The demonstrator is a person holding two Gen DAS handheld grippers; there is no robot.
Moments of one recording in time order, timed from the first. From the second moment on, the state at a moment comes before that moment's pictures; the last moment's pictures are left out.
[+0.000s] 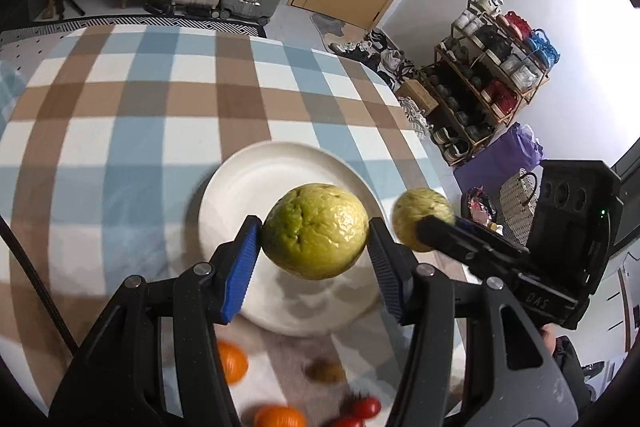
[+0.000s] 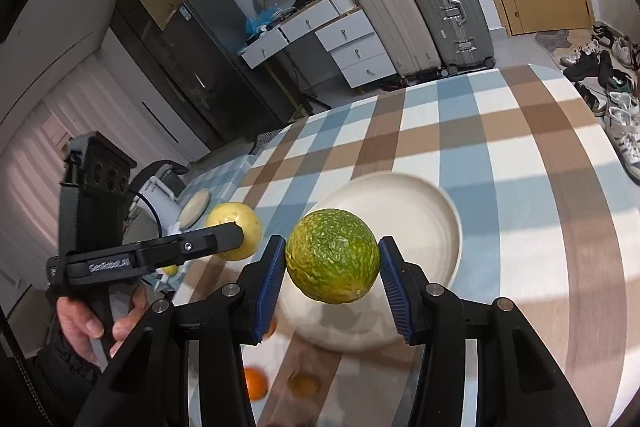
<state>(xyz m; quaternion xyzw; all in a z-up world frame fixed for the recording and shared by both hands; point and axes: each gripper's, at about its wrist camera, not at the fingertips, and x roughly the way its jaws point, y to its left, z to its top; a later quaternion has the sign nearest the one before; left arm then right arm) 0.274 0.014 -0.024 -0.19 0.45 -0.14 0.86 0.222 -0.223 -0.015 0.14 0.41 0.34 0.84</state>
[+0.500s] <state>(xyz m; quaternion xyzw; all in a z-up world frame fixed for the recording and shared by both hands) 0.364 -0.001 -0.079 -0.19 0.48 -0.12 0.85 0.303 -0.196 -0.072 0.12 0.45 0.32 0.83</state>
